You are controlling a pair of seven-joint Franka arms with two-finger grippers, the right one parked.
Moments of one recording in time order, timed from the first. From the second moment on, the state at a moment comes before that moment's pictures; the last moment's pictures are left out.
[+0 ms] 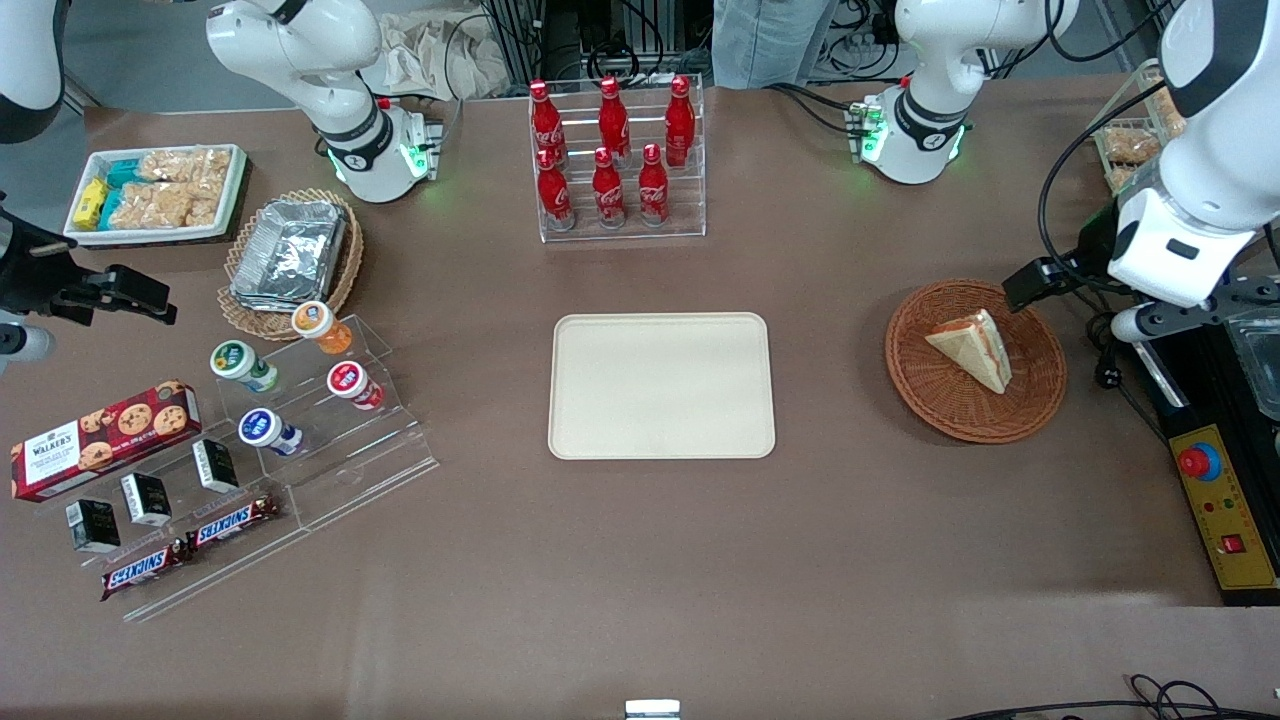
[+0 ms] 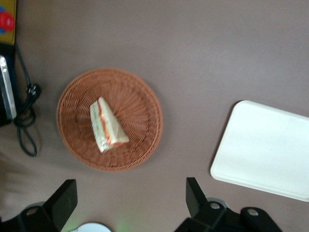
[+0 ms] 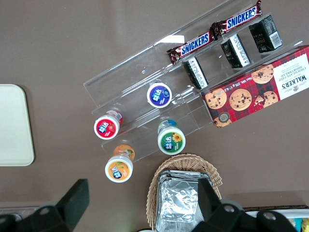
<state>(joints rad) -0.05 -0.05 -0.08 -1.73 -0.02 1.60 -0.40</state>
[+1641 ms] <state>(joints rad) 0.05 -0.26 -0.08 -2.56 0.00 2.30 -0.71</state>
